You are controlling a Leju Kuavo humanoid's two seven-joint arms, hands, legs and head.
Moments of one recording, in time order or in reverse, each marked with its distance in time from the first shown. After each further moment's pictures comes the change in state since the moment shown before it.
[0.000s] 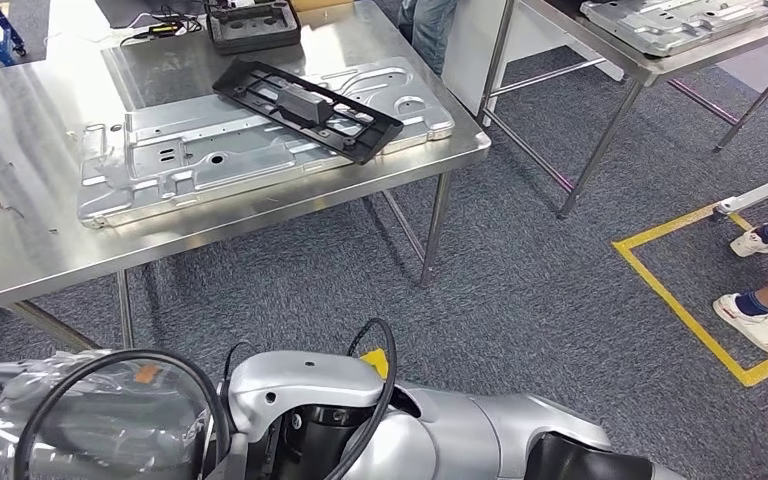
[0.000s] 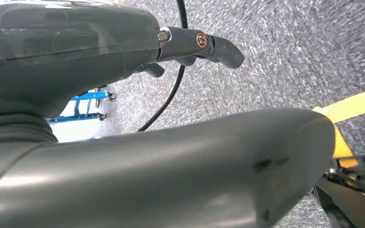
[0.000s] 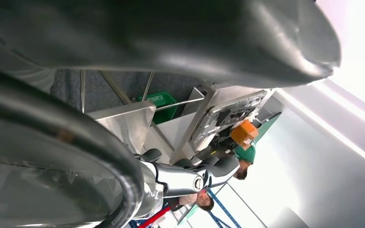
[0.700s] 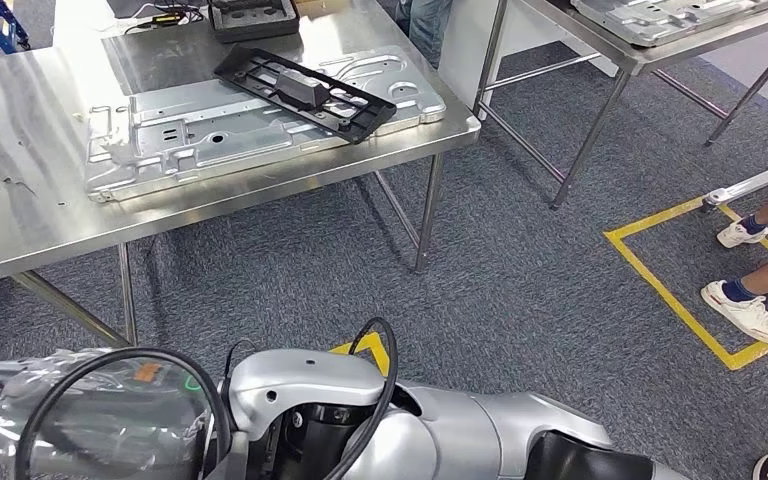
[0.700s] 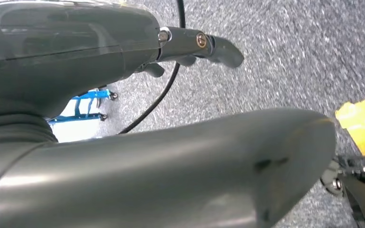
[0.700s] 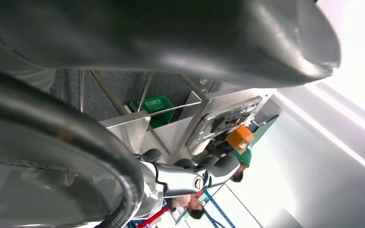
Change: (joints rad) left arm -0.002 -0.004 0.000 0.000 -0.009 0.006 0.000; right arm -0.007 -0.004 -0.001 0.000 0.000 0.000 0.000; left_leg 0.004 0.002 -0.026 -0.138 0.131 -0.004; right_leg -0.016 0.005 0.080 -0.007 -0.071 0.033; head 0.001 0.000
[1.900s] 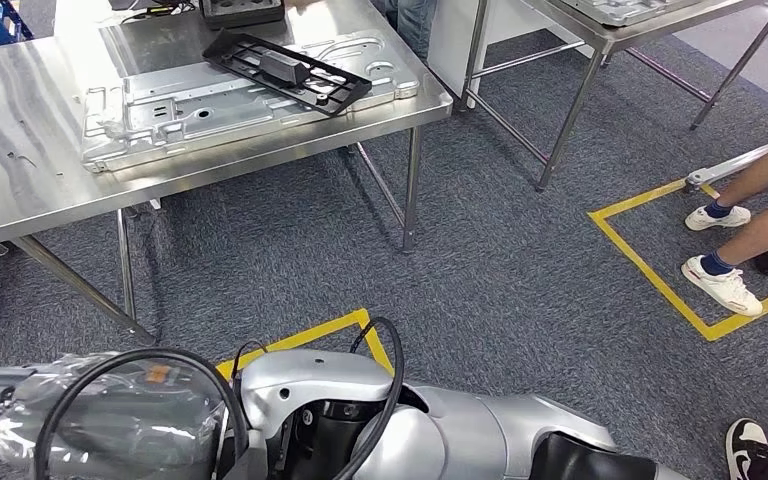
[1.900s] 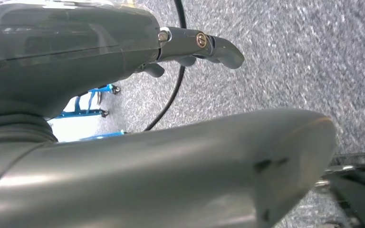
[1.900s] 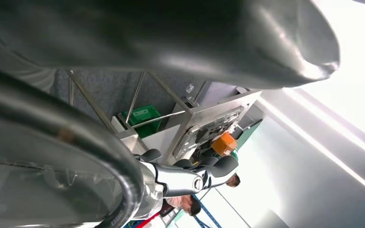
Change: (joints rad) left arm -0.010 -0.001 -0.002 0.000 -0.018 0.002 0.000; right arm 0.018 -0.017 -0.013 -0.018 -0.032 0.003 -0.029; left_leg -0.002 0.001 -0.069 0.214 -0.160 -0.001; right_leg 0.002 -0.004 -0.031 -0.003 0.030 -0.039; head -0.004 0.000
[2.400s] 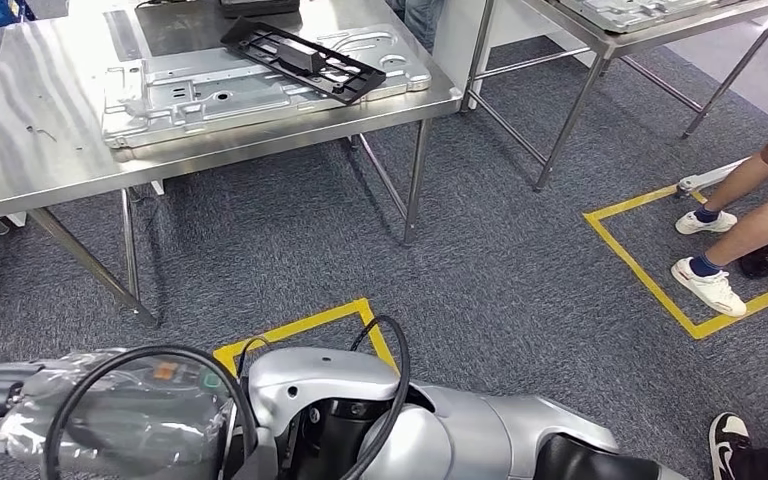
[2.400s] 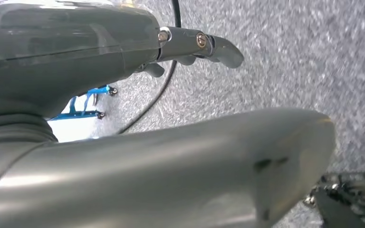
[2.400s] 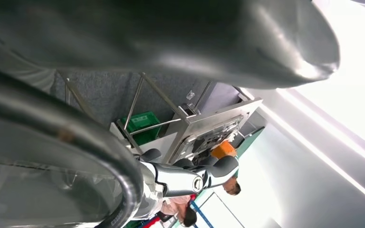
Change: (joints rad) left arm -0.012 -0.001 0.000 0.000 -0.003 0.000 0.000; right arm 0.002 -0.009 -0.006 -0.012 0.000 0.000 -0.002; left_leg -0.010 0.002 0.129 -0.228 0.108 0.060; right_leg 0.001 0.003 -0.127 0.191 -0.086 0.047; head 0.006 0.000
